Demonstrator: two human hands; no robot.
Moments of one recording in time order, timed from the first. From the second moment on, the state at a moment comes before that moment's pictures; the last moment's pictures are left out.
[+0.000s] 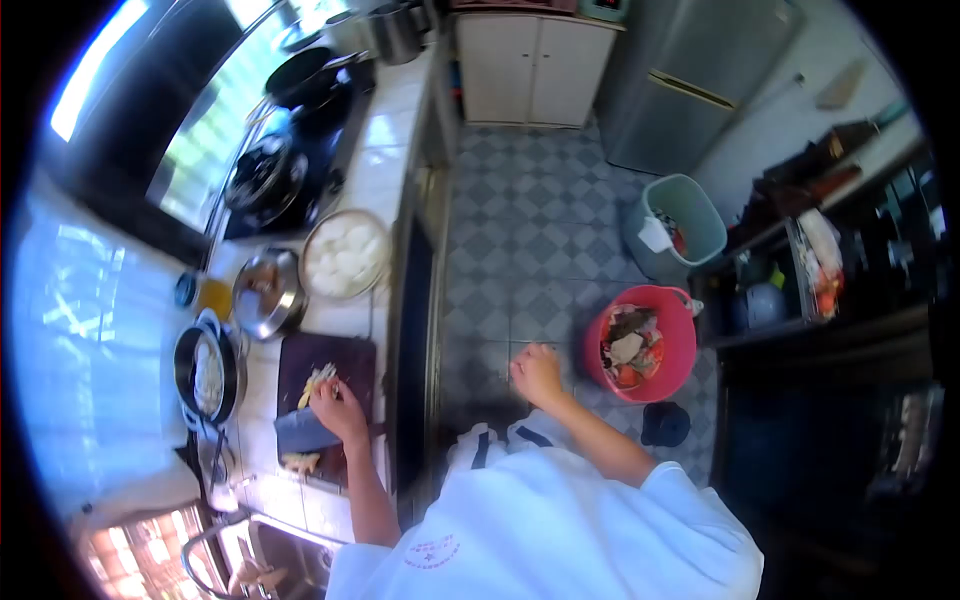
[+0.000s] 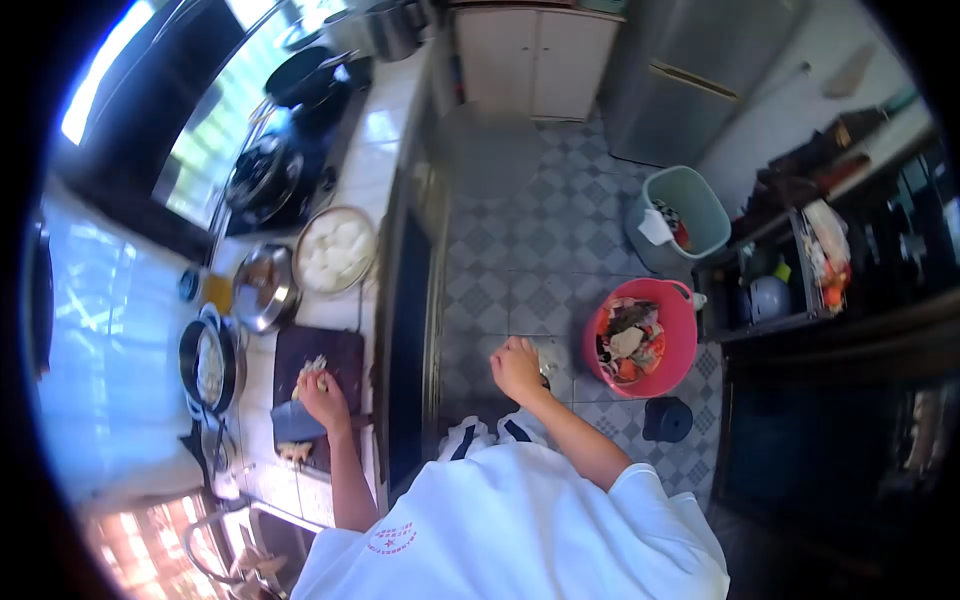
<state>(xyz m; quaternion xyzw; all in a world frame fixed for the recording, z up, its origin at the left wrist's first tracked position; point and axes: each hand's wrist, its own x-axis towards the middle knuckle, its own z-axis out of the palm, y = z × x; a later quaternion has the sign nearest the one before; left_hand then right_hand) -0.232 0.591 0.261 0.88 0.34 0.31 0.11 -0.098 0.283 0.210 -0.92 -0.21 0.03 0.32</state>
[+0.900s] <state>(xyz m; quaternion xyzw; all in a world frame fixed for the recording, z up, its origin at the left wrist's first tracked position) 0.345 0.377 0.181 0.96 -0.11 0.02 0.28 0.188 -0.038 0.160 -0.87 0.35 0.00 0.34</state>
